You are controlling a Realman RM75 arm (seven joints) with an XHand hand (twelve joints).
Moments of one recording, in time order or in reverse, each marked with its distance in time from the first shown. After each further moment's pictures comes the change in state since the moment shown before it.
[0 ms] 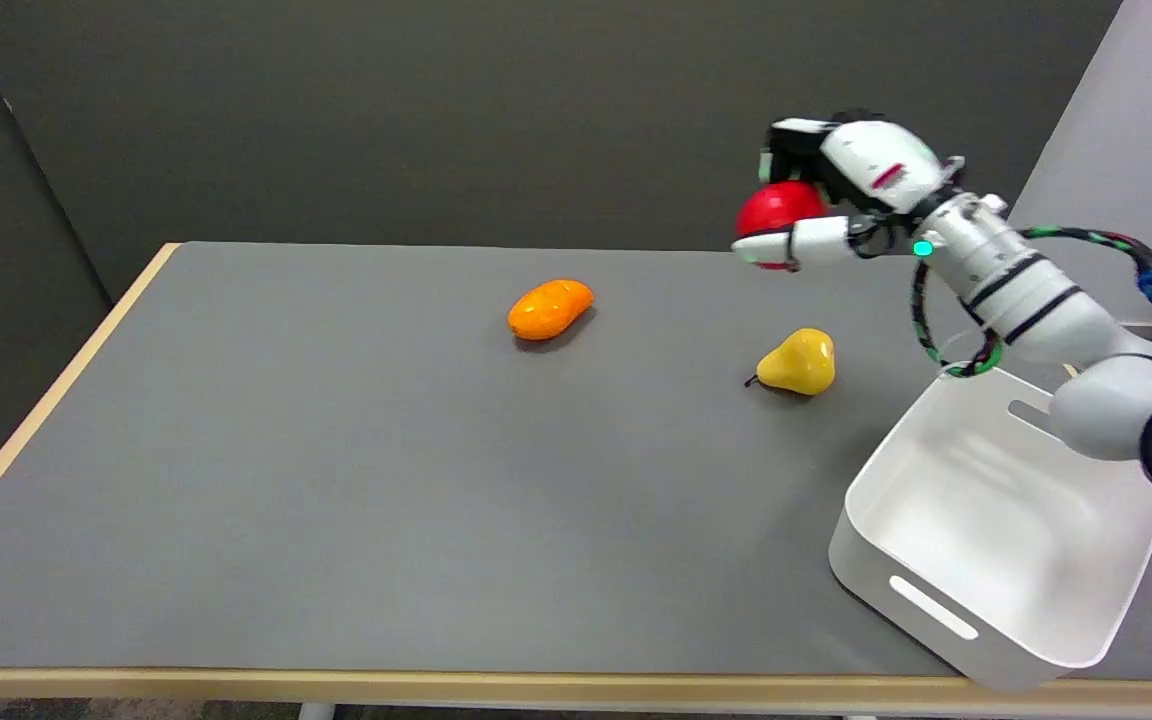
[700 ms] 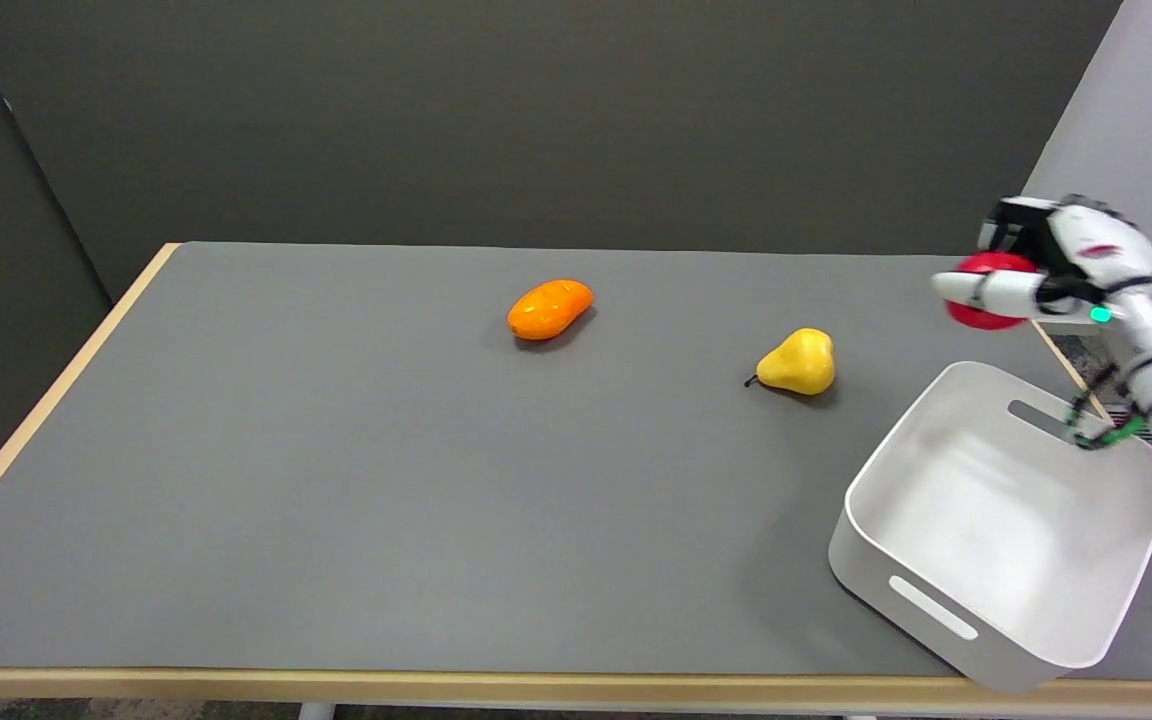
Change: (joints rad) arm -0.357 0.109 0.037 0.093 0.588 0.274 -0.065
